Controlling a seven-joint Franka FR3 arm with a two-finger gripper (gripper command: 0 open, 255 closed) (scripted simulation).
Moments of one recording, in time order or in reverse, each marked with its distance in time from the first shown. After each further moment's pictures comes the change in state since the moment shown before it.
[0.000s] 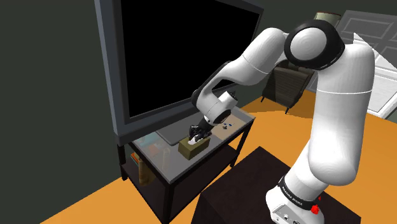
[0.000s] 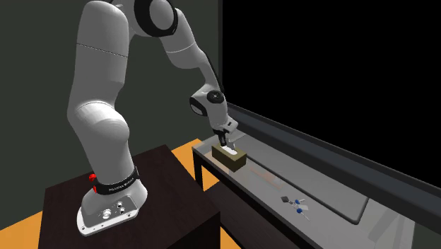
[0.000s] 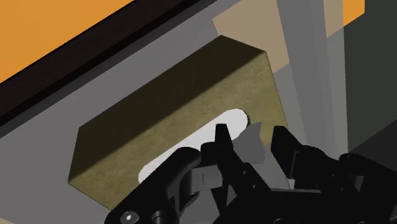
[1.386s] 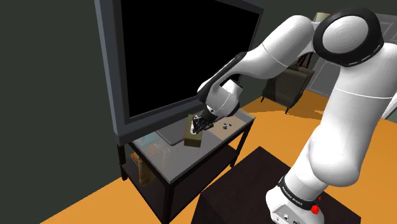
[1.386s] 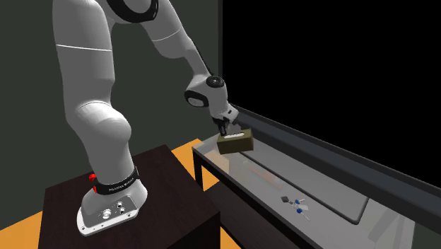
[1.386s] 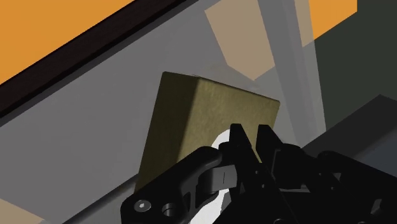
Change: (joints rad) arm 0.056 -0.194 -0.076 -0.121 -0.369 -0.038 0.373
